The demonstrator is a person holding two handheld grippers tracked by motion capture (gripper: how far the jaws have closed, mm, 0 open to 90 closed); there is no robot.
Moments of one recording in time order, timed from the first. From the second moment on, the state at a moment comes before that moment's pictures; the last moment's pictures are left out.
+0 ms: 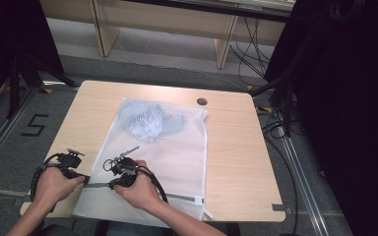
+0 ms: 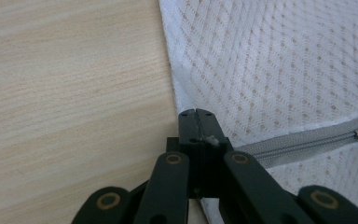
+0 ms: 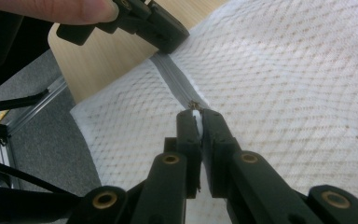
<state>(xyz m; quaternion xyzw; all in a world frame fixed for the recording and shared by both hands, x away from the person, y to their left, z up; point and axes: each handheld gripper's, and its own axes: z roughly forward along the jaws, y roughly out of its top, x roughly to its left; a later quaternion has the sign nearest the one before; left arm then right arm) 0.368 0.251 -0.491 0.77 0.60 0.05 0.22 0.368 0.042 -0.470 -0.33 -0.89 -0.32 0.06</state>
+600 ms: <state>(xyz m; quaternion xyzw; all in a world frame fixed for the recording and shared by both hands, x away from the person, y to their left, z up) 0.368 0.250 -0.491 0.77 0.60 0.05 0.22 0.370 0.032 -0.463 -0.33 -0.89 -0.32 0.06</state>
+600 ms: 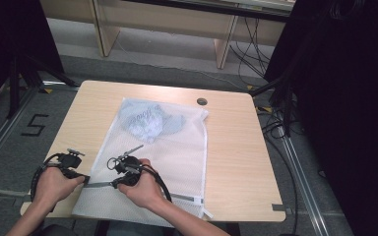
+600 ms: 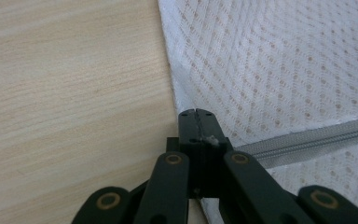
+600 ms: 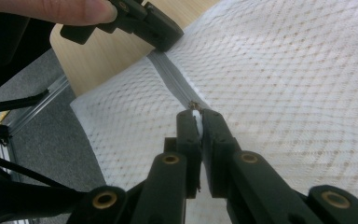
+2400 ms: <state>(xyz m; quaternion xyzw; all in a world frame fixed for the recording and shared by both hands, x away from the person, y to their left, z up) 0.369 0.250 -0.490 0.77 0.60 0.05 0.21 0.369 0.005 -0.453 -0.36 -0.87 -0.32 0.07</state>
